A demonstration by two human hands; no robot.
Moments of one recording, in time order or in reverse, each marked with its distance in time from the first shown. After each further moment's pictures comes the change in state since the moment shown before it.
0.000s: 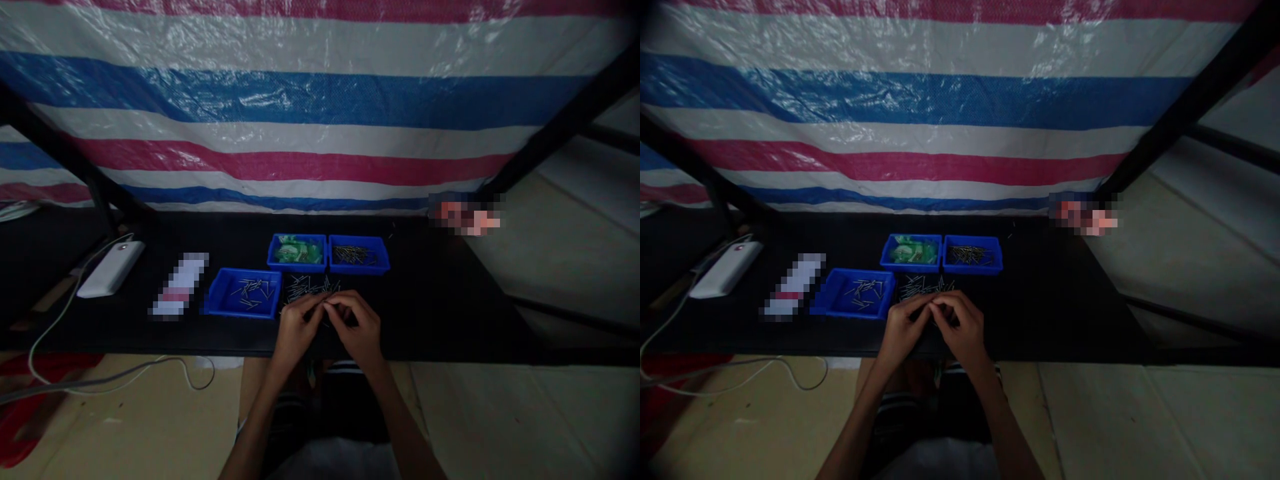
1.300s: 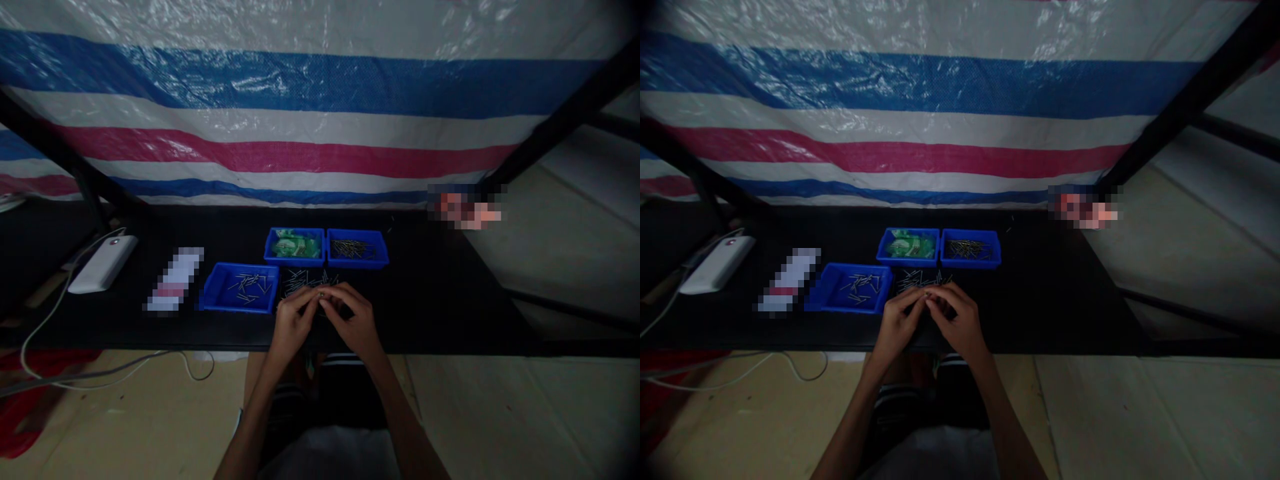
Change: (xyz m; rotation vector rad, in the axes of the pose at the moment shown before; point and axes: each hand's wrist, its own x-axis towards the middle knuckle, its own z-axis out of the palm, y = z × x) left_hand 0.000 -0.003 -0.002 -0.087 0.009 0.050; right_hand 0.003 0.005 -0.002 0.221 -0.155 0.082
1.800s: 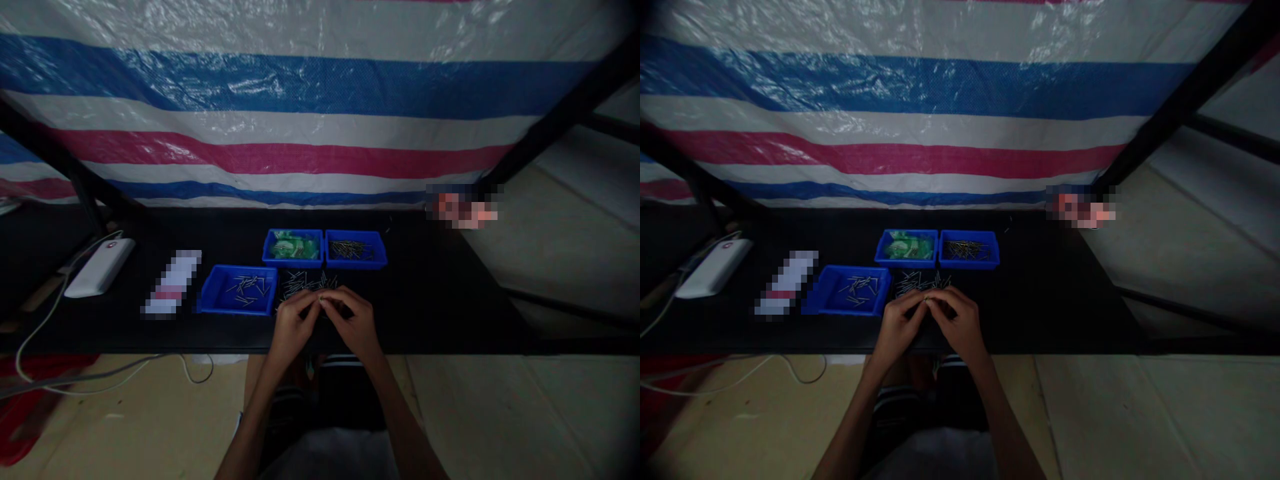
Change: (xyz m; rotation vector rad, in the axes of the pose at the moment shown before) left_hand -0.001 0.003 0.001 0.051 -0.034 -0.022; right_hand -0.001 0.002 0.000 -0.029 0.042 0.026
